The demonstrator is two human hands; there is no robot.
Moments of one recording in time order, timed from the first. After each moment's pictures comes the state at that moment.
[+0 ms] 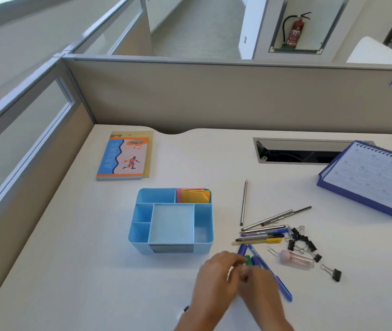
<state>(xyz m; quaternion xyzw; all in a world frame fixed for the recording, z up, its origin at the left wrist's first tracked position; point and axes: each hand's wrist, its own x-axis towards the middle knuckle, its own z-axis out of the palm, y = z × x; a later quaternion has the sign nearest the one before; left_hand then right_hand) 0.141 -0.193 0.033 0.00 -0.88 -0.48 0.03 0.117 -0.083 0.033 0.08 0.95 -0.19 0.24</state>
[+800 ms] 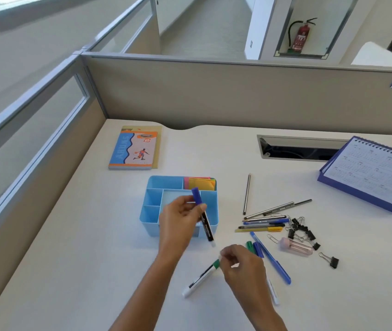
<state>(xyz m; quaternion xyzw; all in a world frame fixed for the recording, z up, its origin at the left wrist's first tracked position) 0.122 -0.264 0.104 0.23 -0.71 -0.67 0.09 0.161 -0.106 0.061 -0.02 0.91 -0.40 0.06</state>
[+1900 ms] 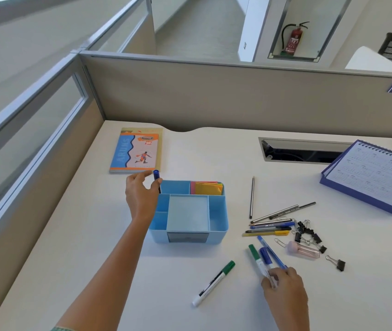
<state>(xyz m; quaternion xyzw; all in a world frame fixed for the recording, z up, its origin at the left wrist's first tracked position) 0.053 -0.383 0.061 0.32 -0.80 -0.46 0.22 0.161 -0.052 -0.005 0.12 0.97 -0.21 0.00</state>
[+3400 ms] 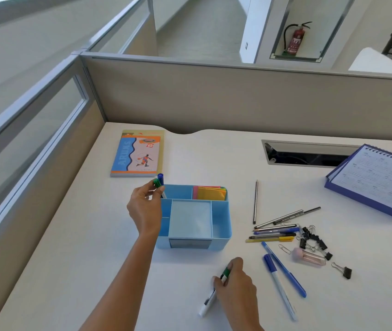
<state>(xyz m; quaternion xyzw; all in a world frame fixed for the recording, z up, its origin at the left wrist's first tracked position) 0.060 -0.372 0.053 0.34 -0.71 -0.55 0.26 0.161 -0.158 0.026 0.11 0.93 -0.29 0.18</state>
